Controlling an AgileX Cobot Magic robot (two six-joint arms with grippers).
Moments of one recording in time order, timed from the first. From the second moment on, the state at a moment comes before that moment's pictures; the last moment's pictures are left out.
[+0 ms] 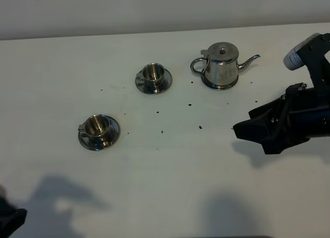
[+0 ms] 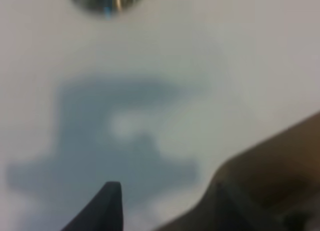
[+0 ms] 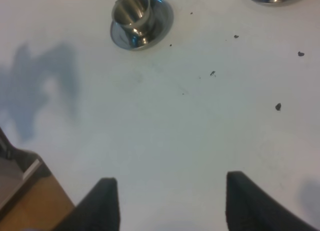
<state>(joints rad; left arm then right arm) -0.51 0.47 -0.53 0.04 0.94 -0.08 0.26 1.27 -0.74 1.05 0.74 -1.08</state>
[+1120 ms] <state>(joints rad) -0.18 0.24 -0.51 -0.05 1.05 -0.03 0.26 1.27 -0.74 1.06 0.75 -1.08</state>
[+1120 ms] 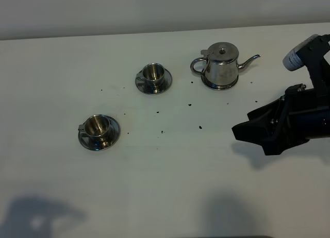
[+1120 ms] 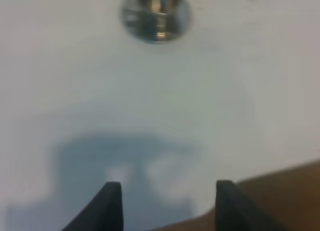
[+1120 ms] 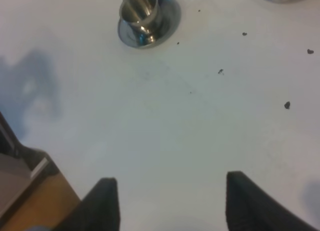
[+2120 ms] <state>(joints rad) 0.03 0.00 -0.51 -0.05 1.05 -0.03 0.26 1.27 -0.74 1.11 0.74 -1.08</state>
